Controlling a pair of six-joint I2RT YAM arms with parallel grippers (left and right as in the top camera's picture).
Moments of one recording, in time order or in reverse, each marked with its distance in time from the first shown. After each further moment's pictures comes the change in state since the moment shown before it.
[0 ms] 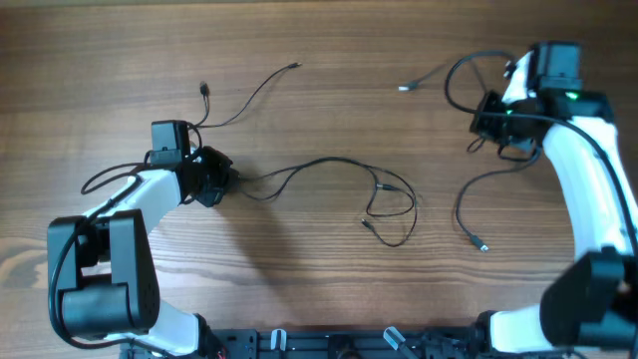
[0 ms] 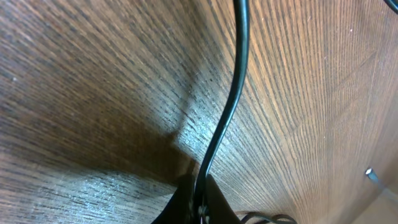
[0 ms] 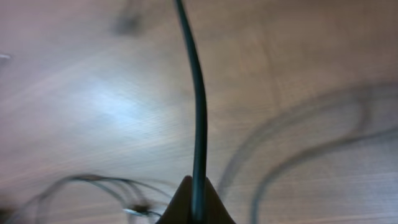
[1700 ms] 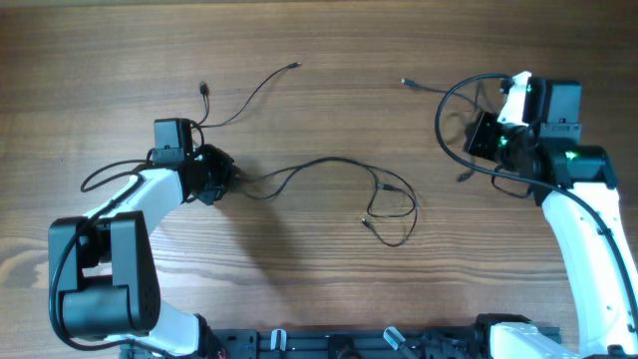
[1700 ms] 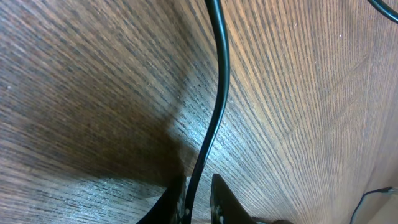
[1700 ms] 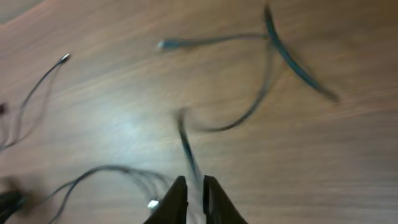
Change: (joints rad) left arm -0.013 -0.005 0.007 0.003 -0.040 0.000; right arm 0.058 -0.329 -0.231 0.224 -0.033 -0.015
